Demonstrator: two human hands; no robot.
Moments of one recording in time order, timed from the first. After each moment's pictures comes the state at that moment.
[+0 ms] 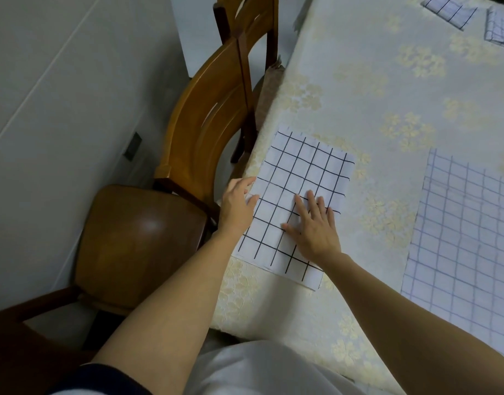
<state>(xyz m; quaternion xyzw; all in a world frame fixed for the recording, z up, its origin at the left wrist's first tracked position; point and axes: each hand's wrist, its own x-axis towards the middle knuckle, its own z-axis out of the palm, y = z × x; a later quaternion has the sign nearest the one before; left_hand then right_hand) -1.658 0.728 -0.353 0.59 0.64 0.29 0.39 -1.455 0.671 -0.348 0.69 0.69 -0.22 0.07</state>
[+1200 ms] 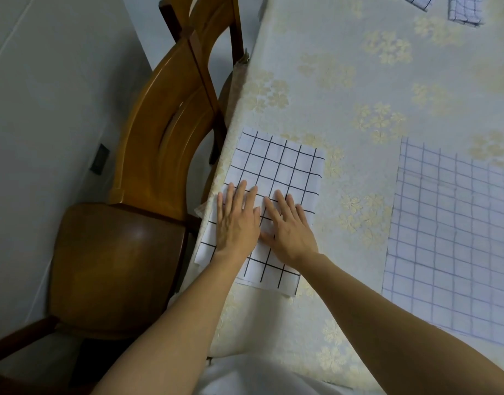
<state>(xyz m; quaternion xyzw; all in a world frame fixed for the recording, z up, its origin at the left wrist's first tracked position) -1.594 0.717 -0.368 0.76 0.62 0.11 0.17 -1.451 0.682 -0.345 0.67 0.71 -0.23 0.04</state>
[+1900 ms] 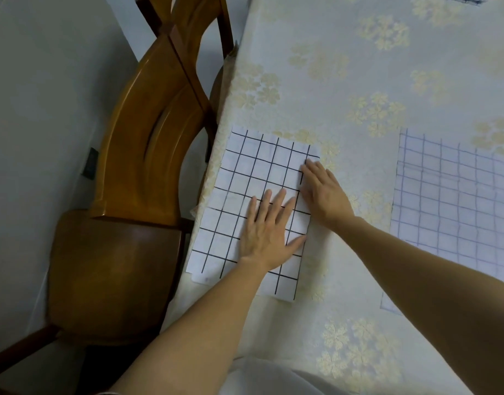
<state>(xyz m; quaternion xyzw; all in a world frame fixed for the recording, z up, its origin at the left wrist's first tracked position) -1.538 0.702 -0.374 0.86 0.49 -0.01 0.14 -1.341 0.746 -0.362 0.68 0.71 -0.18 -0.07</state>
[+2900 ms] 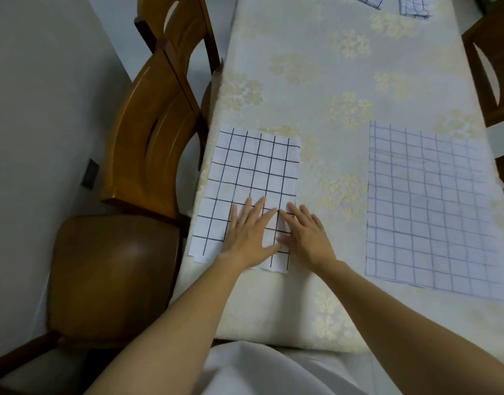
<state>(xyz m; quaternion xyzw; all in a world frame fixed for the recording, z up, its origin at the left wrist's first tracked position) -1.581 0.665 -0.349 0.85 0.46 -0.02 0.26 -1.400 0.609 -0.345 0.71 0.65 -0.26 -0.03</state>
